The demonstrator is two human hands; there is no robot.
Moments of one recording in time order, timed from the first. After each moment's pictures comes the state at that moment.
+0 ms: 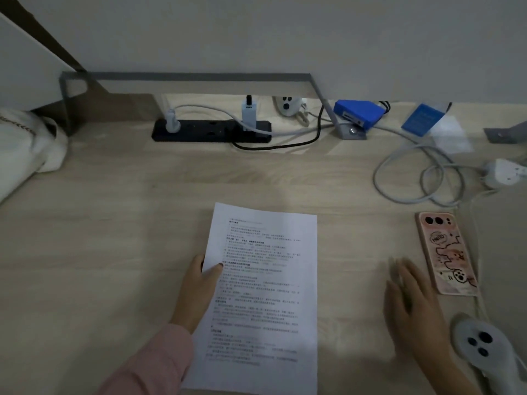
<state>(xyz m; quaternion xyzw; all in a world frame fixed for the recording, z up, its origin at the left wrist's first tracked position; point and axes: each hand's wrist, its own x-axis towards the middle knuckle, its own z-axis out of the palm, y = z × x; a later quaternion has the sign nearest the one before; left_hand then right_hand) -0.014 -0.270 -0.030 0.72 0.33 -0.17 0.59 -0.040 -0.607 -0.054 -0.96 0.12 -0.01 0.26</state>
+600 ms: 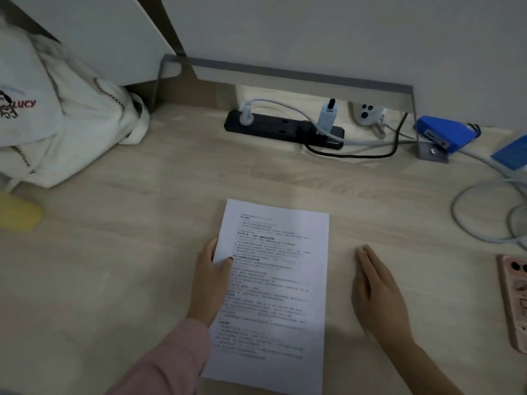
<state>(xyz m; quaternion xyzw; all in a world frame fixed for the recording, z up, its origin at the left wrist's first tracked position) -0.028 -0.194 -0.048 0.75 0.34 -0.05 0.57 0.010 -0.472 -0.070 -0.97 -0.05 0.01 0.25</state>
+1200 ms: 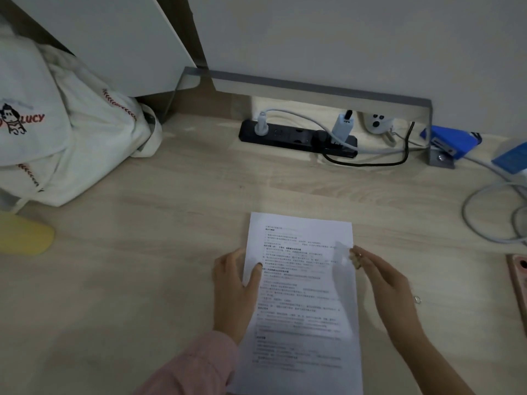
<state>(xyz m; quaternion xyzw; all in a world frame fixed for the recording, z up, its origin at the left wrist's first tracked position) -0.031 -0.173 -0.030 0.81 0.28 -0.03 0.51 0.015 -0.388 0.015 -0.82 0.17 0.14 0.54</state>
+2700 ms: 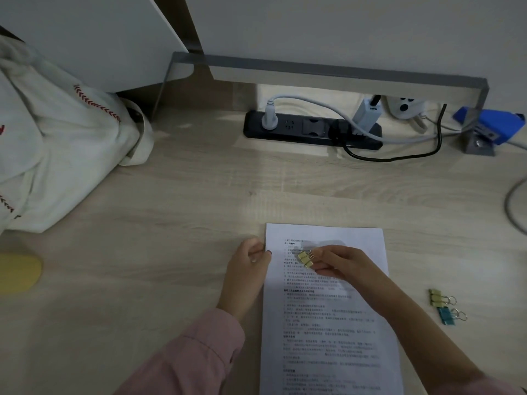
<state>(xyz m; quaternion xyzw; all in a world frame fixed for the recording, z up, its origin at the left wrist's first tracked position) 0.044 -0.131 -0.042 0.71 0.31 -0.19 0.61 0.080 -0.321 -0.032 -0.69 0.14 0.39 0.59</state>
